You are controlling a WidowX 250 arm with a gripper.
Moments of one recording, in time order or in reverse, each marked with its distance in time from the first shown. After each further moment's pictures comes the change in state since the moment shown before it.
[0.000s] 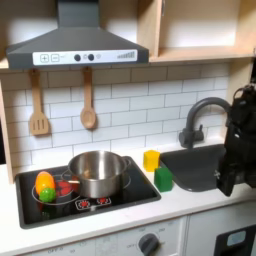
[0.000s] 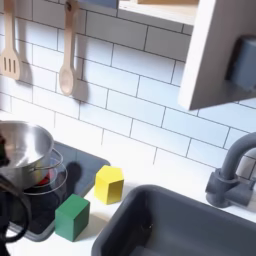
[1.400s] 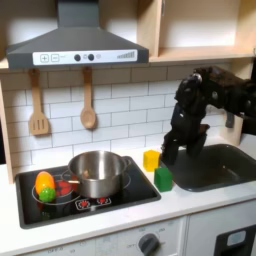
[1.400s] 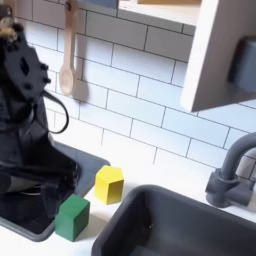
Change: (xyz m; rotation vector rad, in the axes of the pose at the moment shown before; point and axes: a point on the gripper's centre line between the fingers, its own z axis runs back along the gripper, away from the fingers) arm 0.113 0.032 -0.007 0.020 -0.182 0.096
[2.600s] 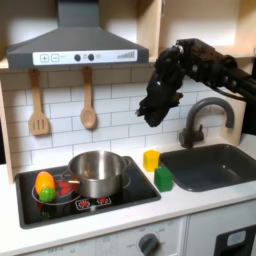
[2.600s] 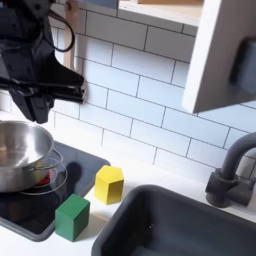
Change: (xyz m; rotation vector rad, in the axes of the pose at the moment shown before) arm 0.078 0.016 0.030 0.035 -0.211 0.060
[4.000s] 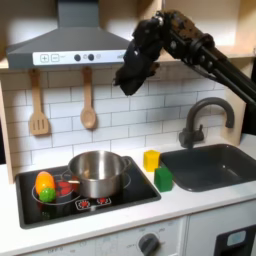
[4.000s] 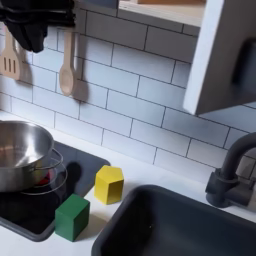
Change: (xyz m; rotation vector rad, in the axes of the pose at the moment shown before) arm 0.068 0.023 0.025 0.006 -0.160 0.085
